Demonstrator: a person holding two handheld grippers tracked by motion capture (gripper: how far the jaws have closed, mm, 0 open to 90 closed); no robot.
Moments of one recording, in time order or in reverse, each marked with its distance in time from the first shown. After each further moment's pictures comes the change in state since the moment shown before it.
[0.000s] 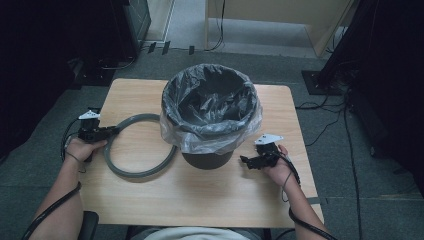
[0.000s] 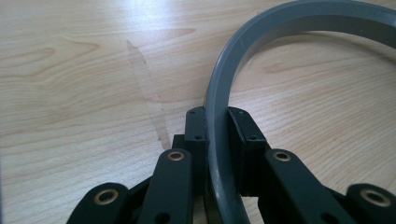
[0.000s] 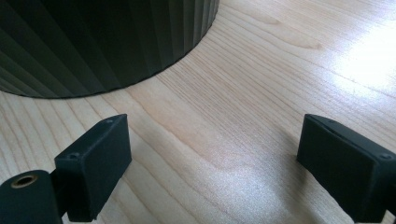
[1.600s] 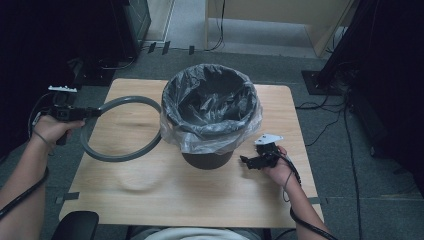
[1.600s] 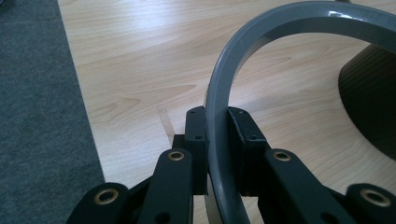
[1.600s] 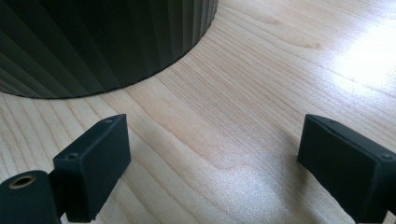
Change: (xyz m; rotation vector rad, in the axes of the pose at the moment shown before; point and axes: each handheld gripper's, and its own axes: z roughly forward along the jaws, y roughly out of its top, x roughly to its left) left arm 0.003 0.083 -0.083 0.072 -0.008 -0.047; right arm 0.001 0.000 0.000 0.001 -0.004 0.006
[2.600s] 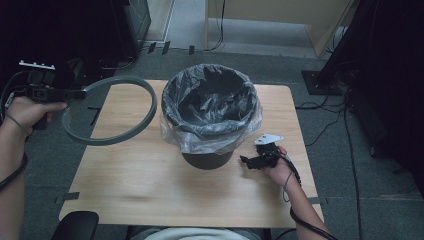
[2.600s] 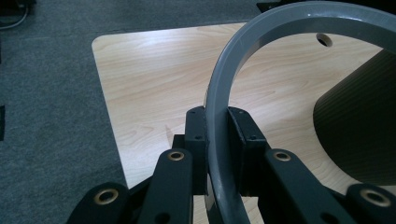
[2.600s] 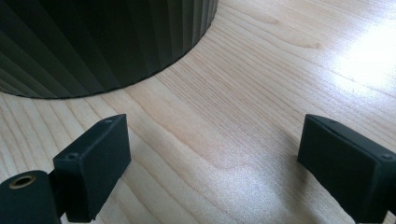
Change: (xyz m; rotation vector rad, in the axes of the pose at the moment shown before) left arm -0.007 0.051 -0.059 -0.039 0.011 -0.019; right arm 0.000 0.000 0.000 0.001 0.000 -0.001
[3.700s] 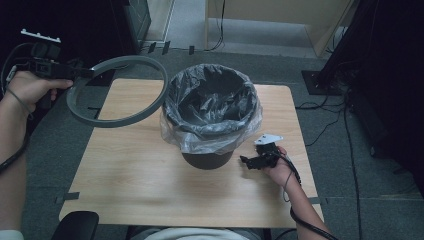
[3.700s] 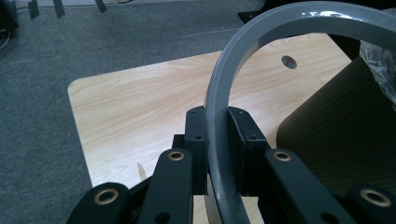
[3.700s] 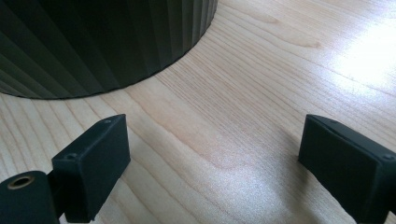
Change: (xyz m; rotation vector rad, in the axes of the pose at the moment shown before) left arm -0.047 0.063 -0.011 -0.008 -0.044 0.055; right arm 0.001 0.000 0.000 0.003 -0.005 0.005
